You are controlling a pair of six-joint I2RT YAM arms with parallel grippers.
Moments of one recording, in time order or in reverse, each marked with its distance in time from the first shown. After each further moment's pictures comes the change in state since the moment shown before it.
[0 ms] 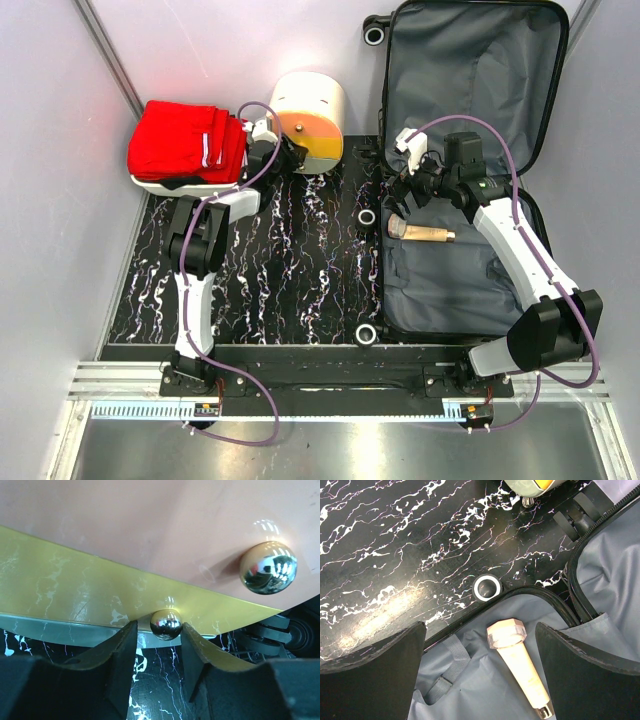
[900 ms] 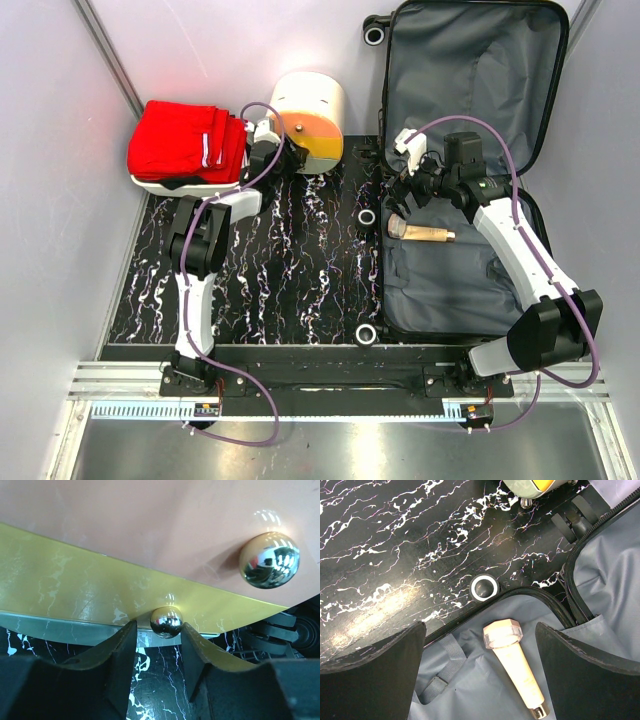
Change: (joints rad) left arm -0.010 0.001 -0.001 -0.009 -0.019 0.020; right arm 0.000 0.000 0.000 0.000 0.001 -0.030
